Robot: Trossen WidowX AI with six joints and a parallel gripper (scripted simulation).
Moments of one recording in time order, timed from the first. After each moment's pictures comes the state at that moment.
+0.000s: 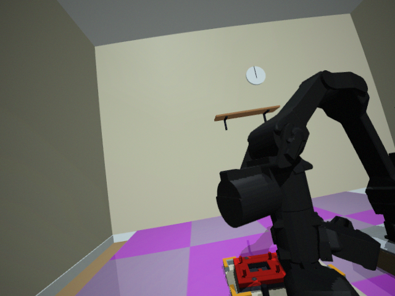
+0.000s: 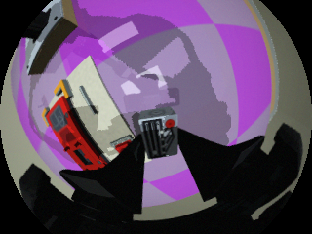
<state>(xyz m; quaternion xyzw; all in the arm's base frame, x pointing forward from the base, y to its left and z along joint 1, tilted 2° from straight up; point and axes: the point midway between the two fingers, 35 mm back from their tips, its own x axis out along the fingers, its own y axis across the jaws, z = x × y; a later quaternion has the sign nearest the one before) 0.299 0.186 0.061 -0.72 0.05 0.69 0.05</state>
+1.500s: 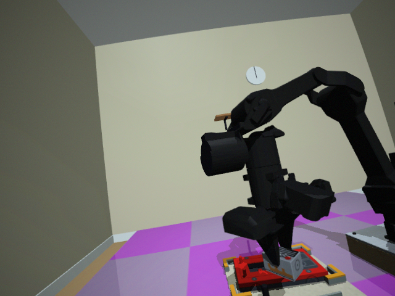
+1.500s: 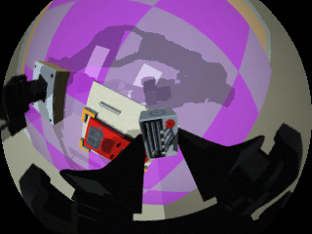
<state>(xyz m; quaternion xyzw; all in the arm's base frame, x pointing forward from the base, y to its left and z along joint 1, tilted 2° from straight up) 0.314 0.145 0.123 -0.68 0.25 0.64 0.26</state>
